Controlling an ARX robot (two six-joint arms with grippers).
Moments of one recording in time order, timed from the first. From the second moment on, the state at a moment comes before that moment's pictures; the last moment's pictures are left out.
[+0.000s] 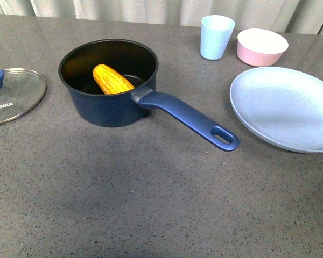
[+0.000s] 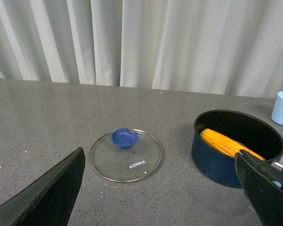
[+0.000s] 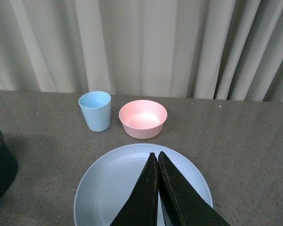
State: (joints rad) left arm 0.00 0.02 0.01 0.00 0.00 0.00; right arm 0.12 1.10 0.25 0.84 0.11 0.00
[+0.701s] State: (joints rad) left arm 0.00 0.02 0.01 0.00 0.00 0.00; right arm 0.00 0.70 0.02 0.68 0.00 0.00
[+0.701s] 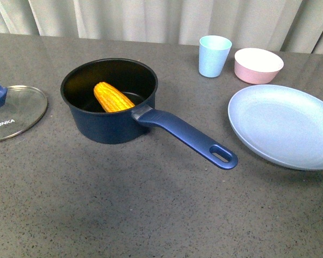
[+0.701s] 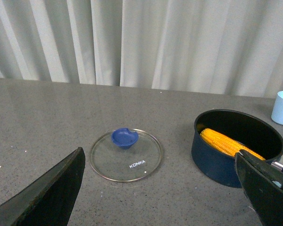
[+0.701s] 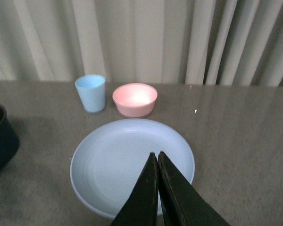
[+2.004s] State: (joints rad) left arm 0.00 0.02 0.01 0.00 0.00 0.00; right arm 0.00 0.01 0.02 0.01 0.00 0.00
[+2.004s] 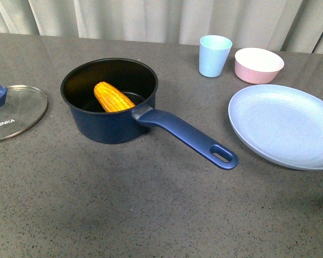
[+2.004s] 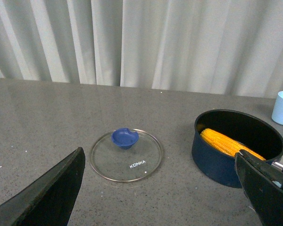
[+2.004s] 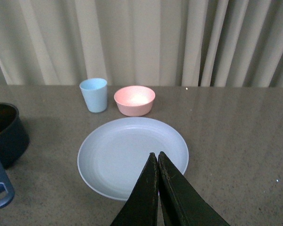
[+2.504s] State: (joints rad) left arm 0.00 0.02 0.01 0.00 0.00 0.00; right arm 0.00 0.01 0.02 0.00 0.00 0.00
